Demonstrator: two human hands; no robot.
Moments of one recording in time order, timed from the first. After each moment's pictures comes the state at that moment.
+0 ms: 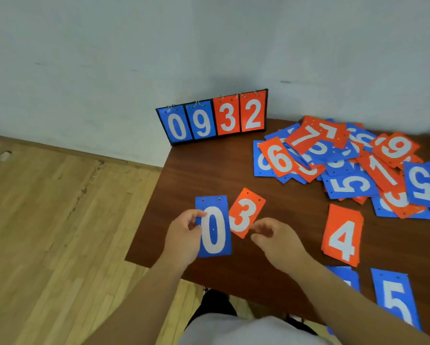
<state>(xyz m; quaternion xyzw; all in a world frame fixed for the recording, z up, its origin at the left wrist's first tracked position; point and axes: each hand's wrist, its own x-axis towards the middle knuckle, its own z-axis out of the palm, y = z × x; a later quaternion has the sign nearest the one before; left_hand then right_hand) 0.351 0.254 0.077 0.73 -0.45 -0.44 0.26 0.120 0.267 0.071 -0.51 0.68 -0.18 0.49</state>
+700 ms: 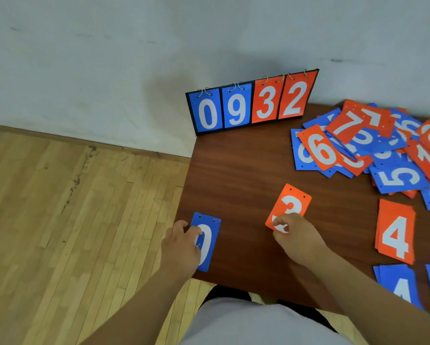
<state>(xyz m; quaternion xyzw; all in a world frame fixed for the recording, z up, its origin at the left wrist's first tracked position) 0.508 0.234 -0.006 0.70 -0.67 -0.23 -0.10 0.210 0.227 0.031 -0.54 0.74 -0.03 0.41</state>
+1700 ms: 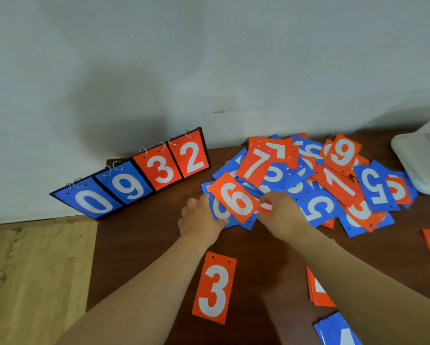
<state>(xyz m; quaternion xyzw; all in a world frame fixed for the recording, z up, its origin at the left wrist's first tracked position) 0.204 0.005 0.009 0.65 -0.70 -0.29 -0.08 0.002 0.081 0.028 -0.46 0.81 -0.11 0.33</state>
